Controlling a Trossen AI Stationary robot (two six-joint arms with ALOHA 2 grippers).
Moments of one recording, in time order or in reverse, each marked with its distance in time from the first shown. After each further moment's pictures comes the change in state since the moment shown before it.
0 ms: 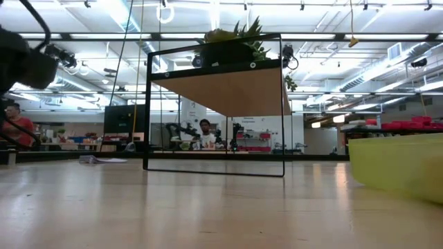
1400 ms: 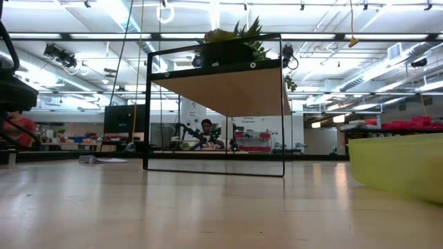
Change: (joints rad) left arm 0.027 0.050 -0.071 -0.086 0.156 -0.373; right arm -0.040 0.002 0.000 -0.002 0.030 0.027
